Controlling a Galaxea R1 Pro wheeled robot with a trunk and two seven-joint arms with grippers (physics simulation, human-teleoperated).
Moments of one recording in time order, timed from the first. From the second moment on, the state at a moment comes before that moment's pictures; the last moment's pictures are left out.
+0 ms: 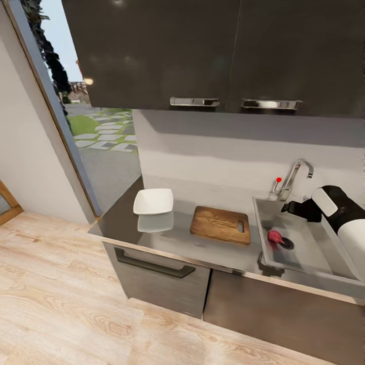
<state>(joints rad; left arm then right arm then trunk) 0.02 -0.11 0.06 -0.17 0.01 -0.13 -0.01 -1.28 -0.43 0.22 -0.43 -0.72 0.87 -0.26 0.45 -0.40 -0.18</state>
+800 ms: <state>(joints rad) 0.02 -0.11 0.06 -0.17 0.01 -0.13 -0.01 -1.28 -0.43 0.23 -0.43 -0.72 0.87 -0.26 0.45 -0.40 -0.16</state>
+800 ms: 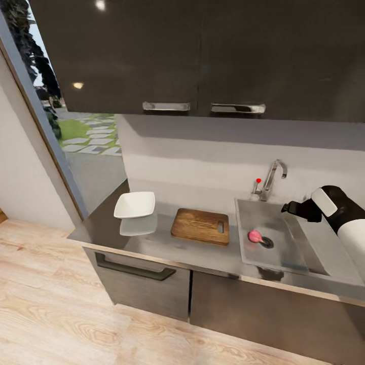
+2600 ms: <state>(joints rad) 0.02 -0.11 0.06 -0.17 0.01 -0.13 -0.01 -0.96 -0.51 0.58 -0.84 -0.72 0.26 -0.12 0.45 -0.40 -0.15</state>
